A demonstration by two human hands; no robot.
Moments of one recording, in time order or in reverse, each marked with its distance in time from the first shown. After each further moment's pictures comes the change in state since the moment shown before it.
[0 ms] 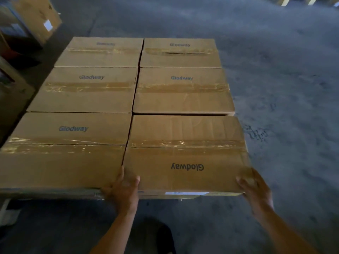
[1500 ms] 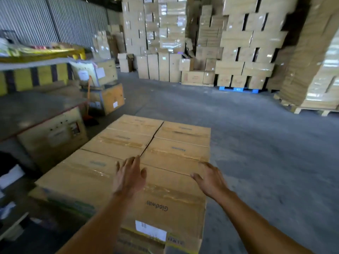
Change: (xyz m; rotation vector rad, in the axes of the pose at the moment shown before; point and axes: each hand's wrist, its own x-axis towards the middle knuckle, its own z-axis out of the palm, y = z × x) left_hand -0.183 0.239 -0.011 0.762 0.353 0.593; right_hand -0.051 -0.265 -0.056 -0.961 -0.340 -1.022
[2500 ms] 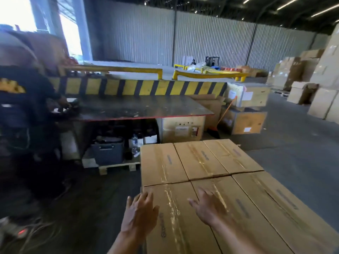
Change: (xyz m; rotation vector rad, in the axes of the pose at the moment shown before) left_hand -0.030 0.200 0.043 0.147 0.046 -0.908; right_hand 0.205 0.008 0.006 -0.089 -0.488 -0.959
